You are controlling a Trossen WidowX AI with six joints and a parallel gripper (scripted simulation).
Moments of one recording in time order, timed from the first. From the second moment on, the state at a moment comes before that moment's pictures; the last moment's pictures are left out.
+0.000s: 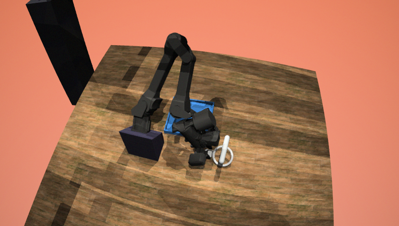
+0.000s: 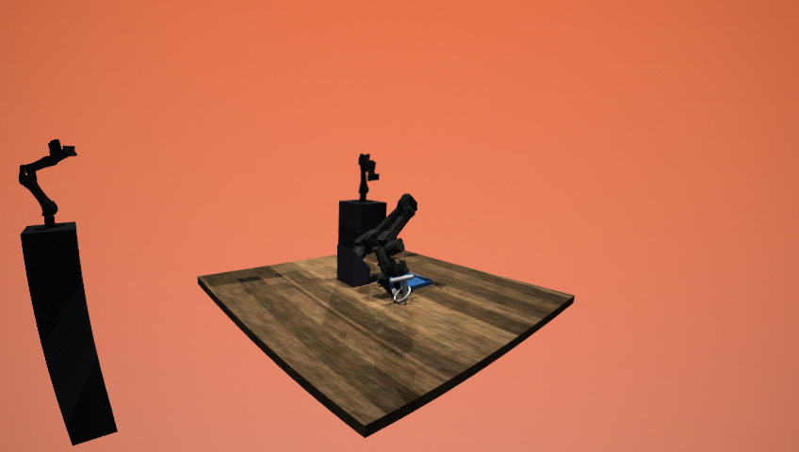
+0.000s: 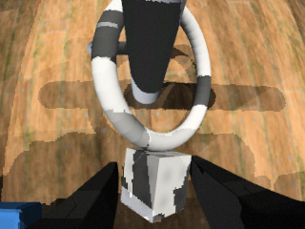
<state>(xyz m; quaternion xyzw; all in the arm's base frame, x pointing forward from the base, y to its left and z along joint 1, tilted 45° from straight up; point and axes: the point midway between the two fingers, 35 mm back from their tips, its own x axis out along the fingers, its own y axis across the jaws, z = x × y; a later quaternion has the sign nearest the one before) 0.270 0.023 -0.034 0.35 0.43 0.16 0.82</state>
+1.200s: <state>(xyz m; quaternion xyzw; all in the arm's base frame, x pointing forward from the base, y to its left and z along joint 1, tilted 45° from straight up) 0.268 0.023 -0.035 0.35 0.43 0.15 0.82</state>
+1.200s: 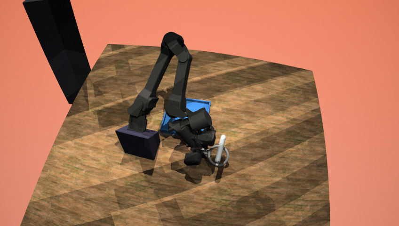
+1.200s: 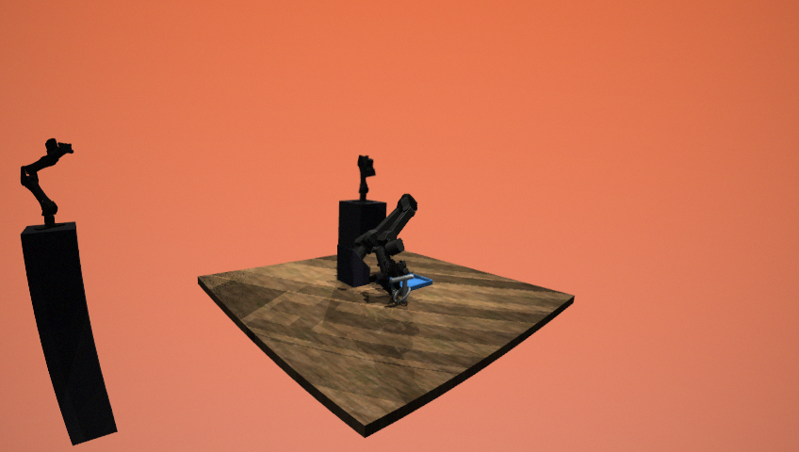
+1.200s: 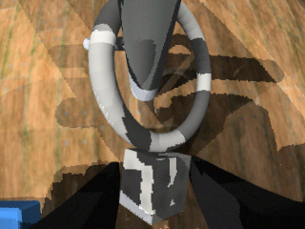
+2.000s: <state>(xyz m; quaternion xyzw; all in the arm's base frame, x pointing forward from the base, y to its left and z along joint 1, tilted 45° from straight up) 0.265 0.009 -0.021 0.35 0.45 0.16 0.81</state>
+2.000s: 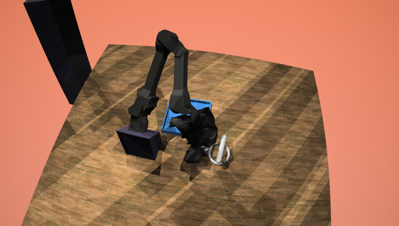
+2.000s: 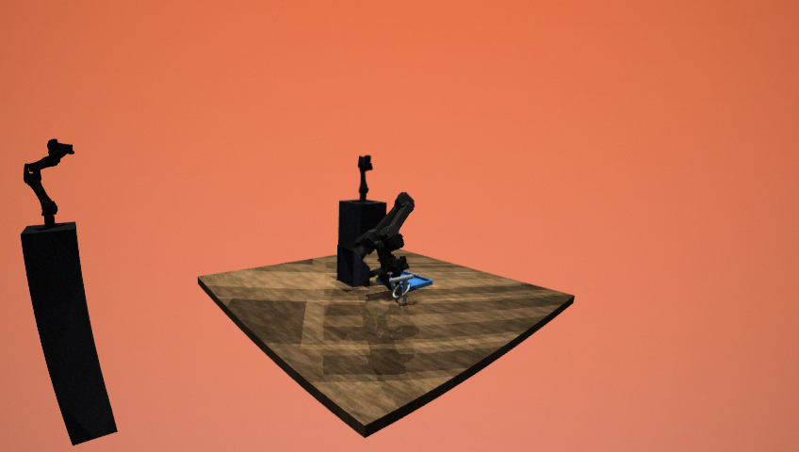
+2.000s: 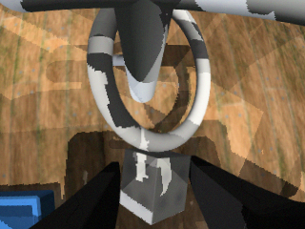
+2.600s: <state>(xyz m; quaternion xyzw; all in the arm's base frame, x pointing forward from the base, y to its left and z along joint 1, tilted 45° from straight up) 0.271 0.005 -0.014 0.34 0.49 0.17 0.78</state>
